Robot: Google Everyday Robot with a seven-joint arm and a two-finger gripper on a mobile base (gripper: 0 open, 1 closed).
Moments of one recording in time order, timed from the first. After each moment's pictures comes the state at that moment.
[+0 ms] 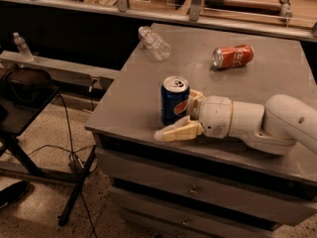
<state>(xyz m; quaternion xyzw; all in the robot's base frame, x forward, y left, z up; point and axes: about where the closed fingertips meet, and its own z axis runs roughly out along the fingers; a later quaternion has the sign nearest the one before) 0.498 -0.028 0.850 -0.45 0.58 0.40 0.55</state>
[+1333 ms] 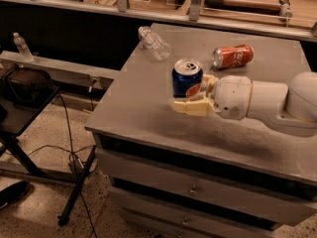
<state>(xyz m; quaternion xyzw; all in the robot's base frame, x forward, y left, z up) 0.516 -0.060 0.895 -0.46 0.59 0.35 0.56</state>
